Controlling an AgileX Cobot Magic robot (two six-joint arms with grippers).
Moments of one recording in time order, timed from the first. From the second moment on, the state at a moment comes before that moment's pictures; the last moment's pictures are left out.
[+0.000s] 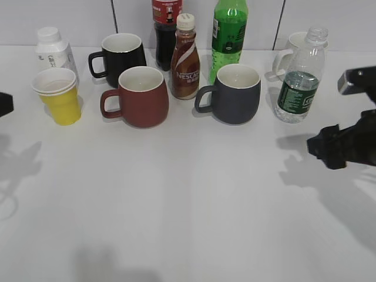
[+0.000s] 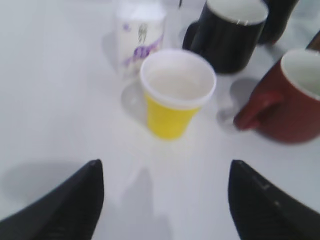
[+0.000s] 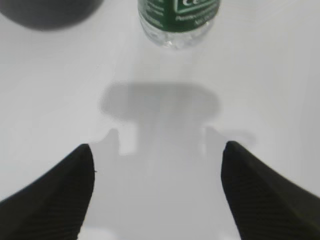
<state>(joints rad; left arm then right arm) -0.23 1.04 -0.51 0.38 0.14 -0.53 0.28 1.40 -0.52 -0.36 -0.04 0.39</state>
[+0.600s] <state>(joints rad) -0.49 0.66 -0.65 0.18 1.15 -0.27 0.44 0.92 -0.71 0.07 0.89 0.03</state>
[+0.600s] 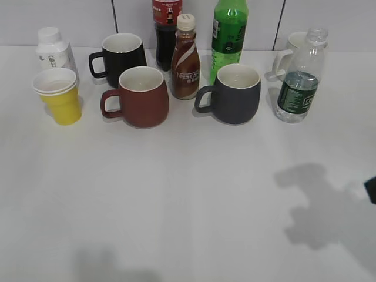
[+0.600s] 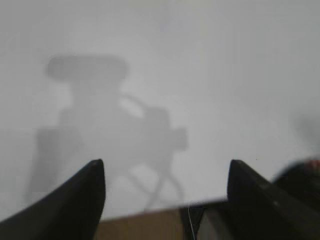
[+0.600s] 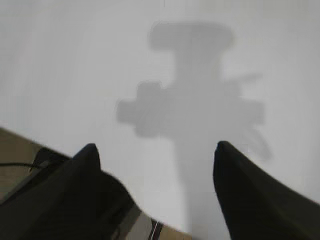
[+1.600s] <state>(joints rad) -0.49 0.18 -0.52 0.06 1.07 0.01 0.44 0.11 -0.52 0.05 1.07 -0.09</state>
